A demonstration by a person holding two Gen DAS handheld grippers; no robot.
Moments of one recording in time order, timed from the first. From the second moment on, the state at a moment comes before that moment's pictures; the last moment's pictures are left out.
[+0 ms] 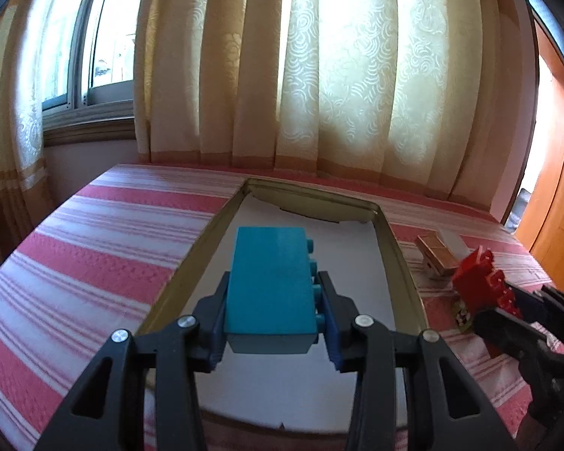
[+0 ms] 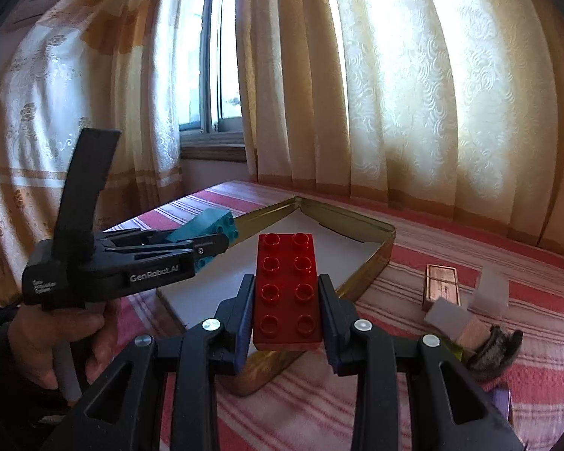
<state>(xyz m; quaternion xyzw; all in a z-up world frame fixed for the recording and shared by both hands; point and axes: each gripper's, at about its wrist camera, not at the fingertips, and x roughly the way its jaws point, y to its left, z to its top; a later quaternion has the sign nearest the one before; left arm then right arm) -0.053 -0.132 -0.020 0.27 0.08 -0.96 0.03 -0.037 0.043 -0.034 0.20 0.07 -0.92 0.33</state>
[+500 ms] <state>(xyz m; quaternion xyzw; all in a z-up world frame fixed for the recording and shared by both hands) -0.114 -0.144 -0.011 0.34 0.05 -0.94 0.04 -0.127 -0.002 -0.031 0.29 0.10 -0.90 0.31</state>
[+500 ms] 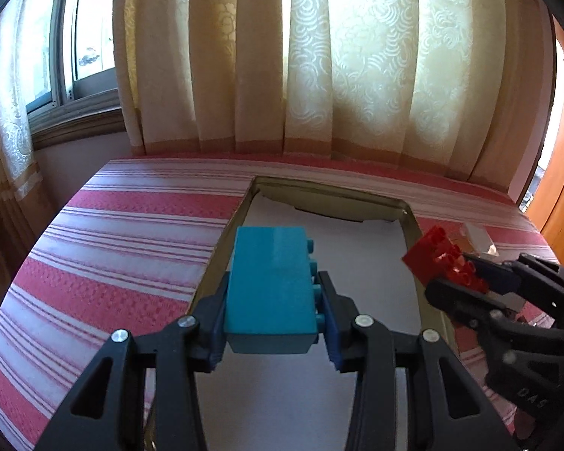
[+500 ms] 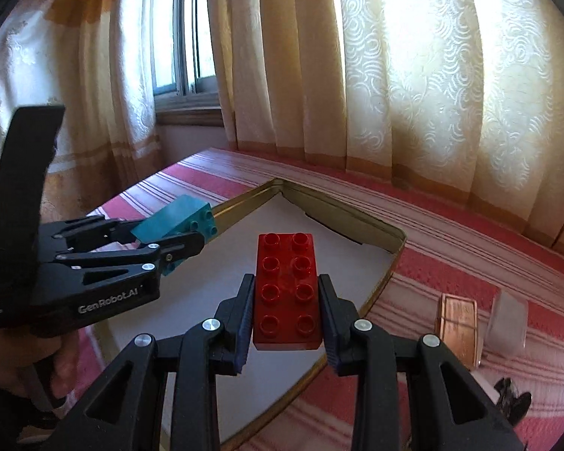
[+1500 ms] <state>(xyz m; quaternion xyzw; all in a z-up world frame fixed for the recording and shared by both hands) -0.035 -0.057 -0.013 0.25 0.05 -0.97 0.00 -0.052 0.144 -0.051 0.25 0.03 -0.94 0.22</state>
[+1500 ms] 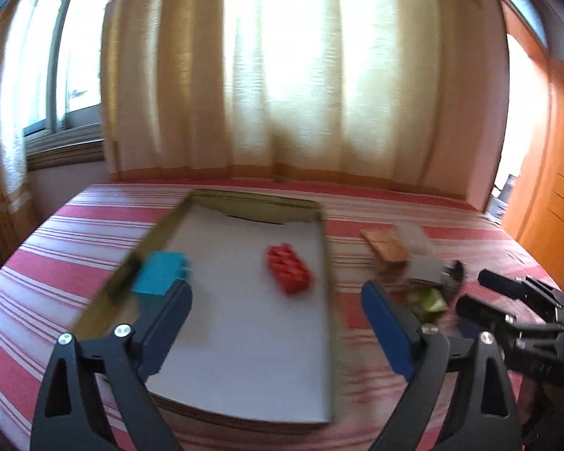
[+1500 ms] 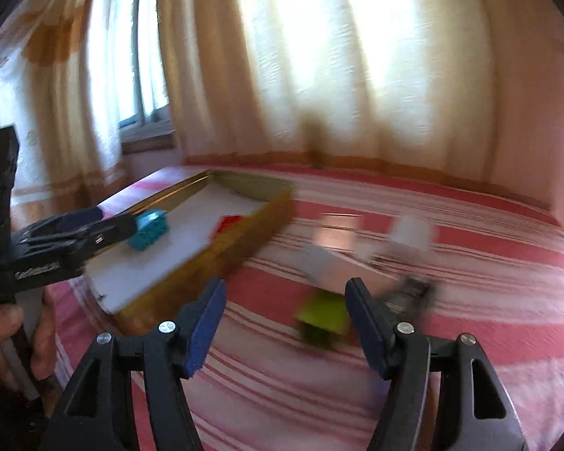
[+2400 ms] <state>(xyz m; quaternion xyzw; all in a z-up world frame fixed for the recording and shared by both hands) -0.043 0.047 -0.041 0.30 -0.01 -0.95 -0.07 -0.062 0.211 -0.096 0.37 0.09 -0.91 0.16</state>
